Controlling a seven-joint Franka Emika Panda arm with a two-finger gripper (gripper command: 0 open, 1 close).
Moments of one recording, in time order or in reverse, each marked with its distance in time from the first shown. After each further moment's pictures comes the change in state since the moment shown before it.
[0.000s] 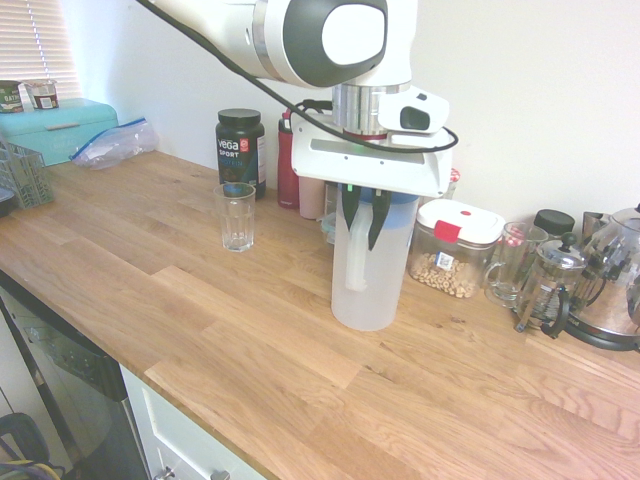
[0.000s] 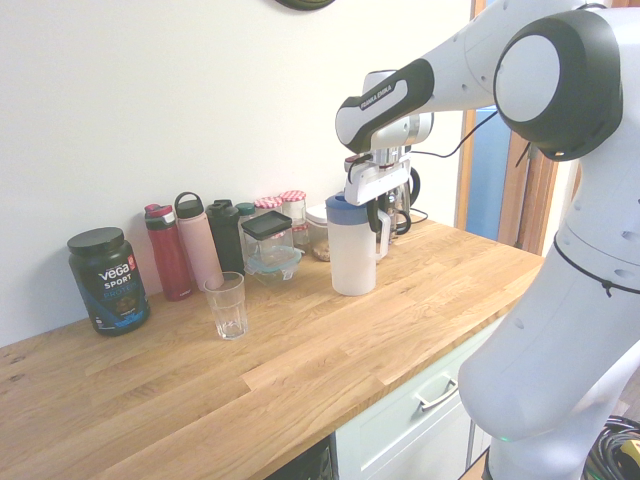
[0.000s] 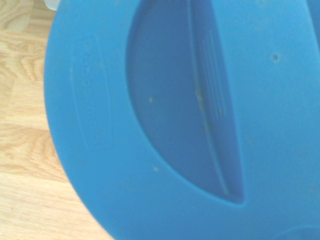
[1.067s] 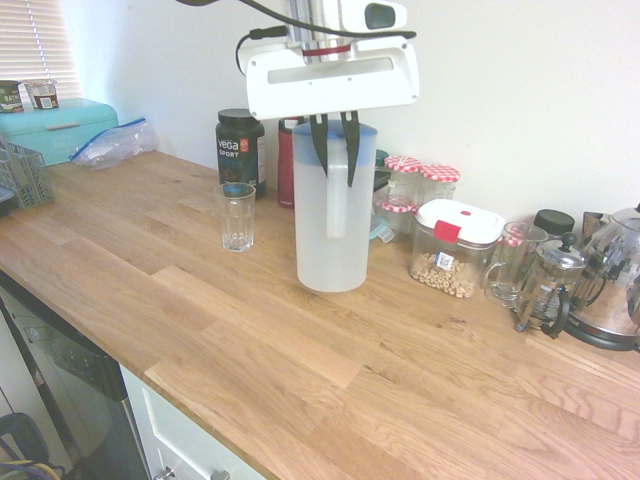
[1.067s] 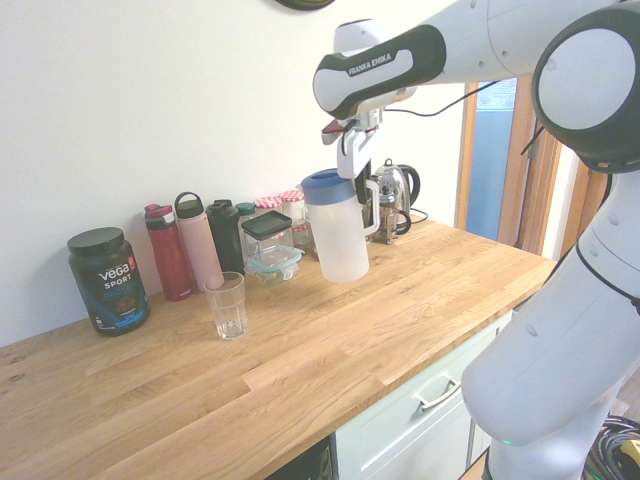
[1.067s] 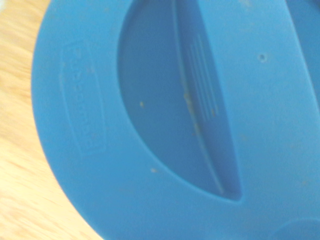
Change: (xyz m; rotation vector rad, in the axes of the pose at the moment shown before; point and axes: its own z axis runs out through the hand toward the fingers) arm -0.049 -0.076 -0.094 -0.107 0.077 -0.427
